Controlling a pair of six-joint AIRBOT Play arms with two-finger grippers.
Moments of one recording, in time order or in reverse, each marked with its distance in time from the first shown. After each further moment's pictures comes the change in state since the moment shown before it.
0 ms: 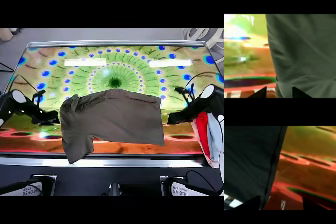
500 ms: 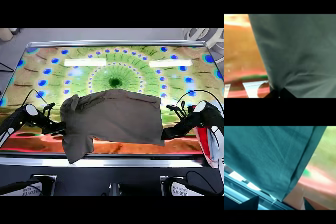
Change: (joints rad) left arm -0.055 -0.008 -0.190 -0.063 0.140 0.010; right arm -0.015 0.027 -0.221 0.073 0.000 -0.096
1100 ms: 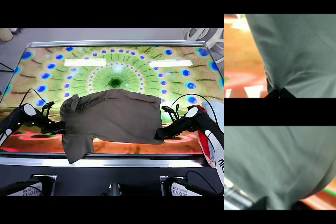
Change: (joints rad) left arm -0.003 0.045 0.002 -0.003 -0.011 0.016; right arm 0.056 -0.005 -0.115 0.100 -0.198 0.053
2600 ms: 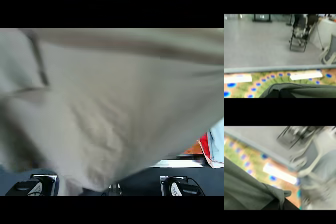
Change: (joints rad) left arm 0.000 0.457 1.122 0.078 -0.120 -0.098; right arm 0.001 0.617 0.920 -0.327 0.142 -0.081
